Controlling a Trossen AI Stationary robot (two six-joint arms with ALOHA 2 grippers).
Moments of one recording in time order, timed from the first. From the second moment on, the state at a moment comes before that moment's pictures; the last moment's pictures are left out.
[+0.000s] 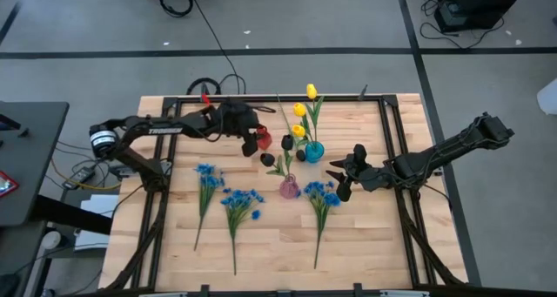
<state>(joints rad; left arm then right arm) 0.45 1.47 0.86 -0.01 0.16 0.12 0.32 0.99 0.47 -0.13 0.65 0.52</state>
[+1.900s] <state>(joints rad) 0.08 1.20 0.57 0.06 -0.02 -0.06 0.32 0.99 0.47 -0.11 0.60 0.52</state>
